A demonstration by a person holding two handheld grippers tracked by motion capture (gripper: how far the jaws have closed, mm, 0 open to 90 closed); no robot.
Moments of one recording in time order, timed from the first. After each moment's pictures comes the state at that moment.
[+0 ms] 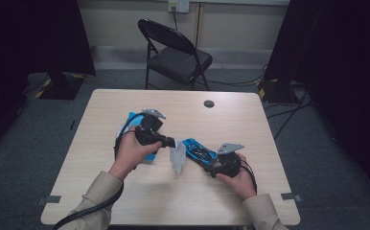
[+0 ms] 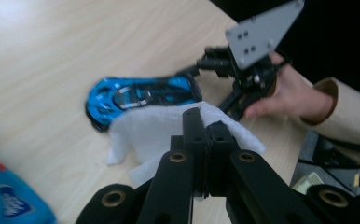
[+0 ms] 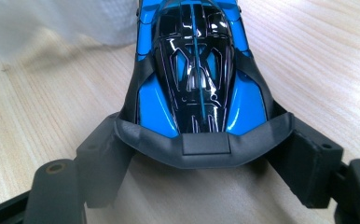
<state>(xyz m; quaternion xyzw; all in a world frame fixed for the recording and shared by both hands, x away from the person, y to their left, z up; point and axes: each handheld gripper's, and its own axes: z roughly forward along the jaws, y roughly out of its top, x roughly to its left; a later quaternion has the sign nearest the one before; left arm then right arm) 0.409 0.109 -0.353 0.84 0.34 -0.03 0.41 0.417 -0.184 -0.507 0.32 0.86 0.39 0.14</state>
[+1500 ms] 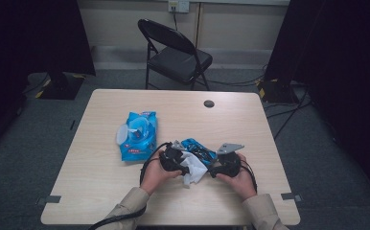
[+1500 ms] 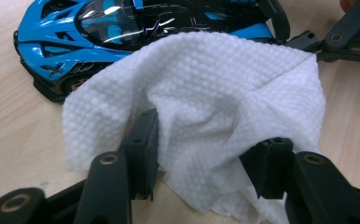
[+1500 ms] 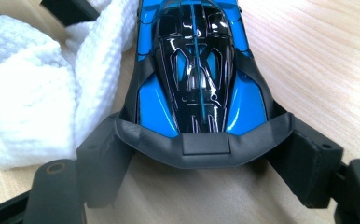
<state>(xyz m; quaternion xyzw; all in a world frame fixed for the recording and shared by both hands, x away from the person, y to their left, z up) 0.418 0.057 -0.489 0.88 0.32 0.02 0.36 0.417 -0.184 -0.507 0.31 0.86 0.39 0.14</state>
